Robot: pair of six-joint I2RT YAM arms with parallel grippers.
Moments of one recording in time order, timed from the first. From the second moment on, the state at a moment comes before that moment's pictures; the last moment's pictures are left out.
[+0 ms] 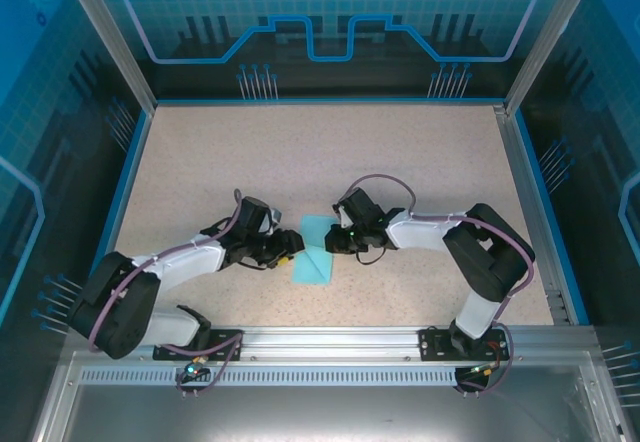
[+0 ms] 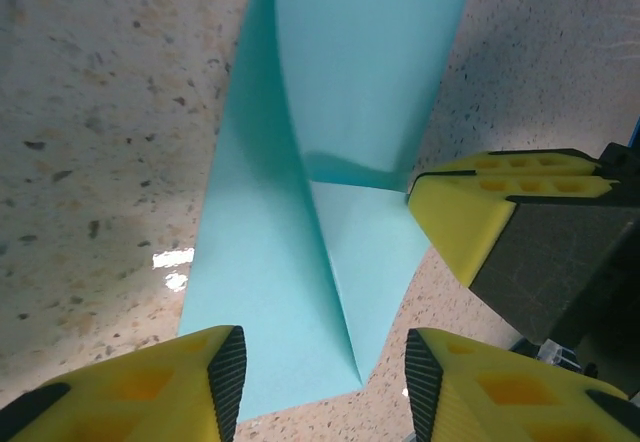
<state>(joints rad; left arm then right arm) -0.47 1.34 0.53 -0.14 0.50 -0.96 0.72 1.73 0.85 -0.13 -0.33 0.70</state>
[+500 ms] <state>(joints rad) -0.51 1.48 0.57 -0.06 0.53 -0.95 0.72 1.73 0.83 -0.12 -0.33 0.70</state>
